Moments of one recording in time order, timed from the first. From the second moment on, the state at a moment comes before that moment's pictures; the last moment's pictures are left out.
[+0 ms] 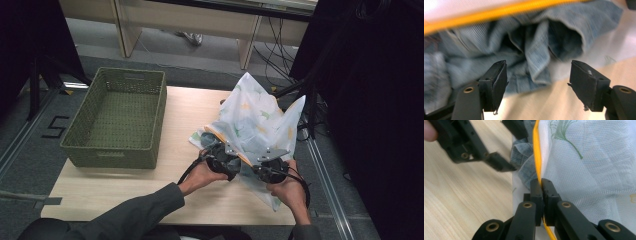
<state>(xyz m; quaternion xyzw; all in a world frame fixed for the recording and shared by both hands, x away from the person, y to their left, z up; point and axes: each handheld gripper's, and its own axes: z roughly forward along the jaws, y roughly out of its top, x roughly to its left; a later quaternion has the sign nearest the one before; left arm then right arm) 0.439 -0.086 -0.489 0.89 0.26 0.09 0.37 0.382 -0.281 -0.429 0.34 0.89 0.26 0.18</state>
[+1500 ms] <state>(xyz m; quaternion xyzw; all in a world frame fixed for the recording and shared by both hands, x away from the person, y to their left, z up) 0.450 -0.043 -0.471 0.86 0.28 0.08 0.41 0.384 -0.273 -0.477 0.32 0.93 0.15 0.12</state>
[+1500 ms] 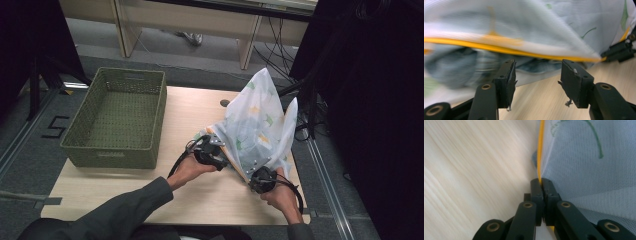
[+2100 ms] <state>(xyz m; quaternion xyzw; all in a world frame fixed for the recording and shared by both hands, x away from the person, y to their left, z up) 0.461 -0.021 -0.480 0.86 0.32 0.11 0.38 0.377 -0.258 -0.434 0.32 0.88 0.24 0.26</state>
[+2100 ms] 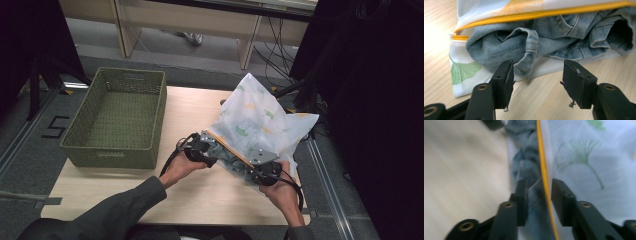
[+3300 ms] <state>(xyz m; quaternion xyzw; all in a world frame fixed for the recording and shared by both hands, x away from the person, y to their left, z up) 0.434 -0.035 -0.487 0.88 0.24 0.09 0.40 0.387 -0.231 -0.422 0.26 0.91 0.27 0.20</state>
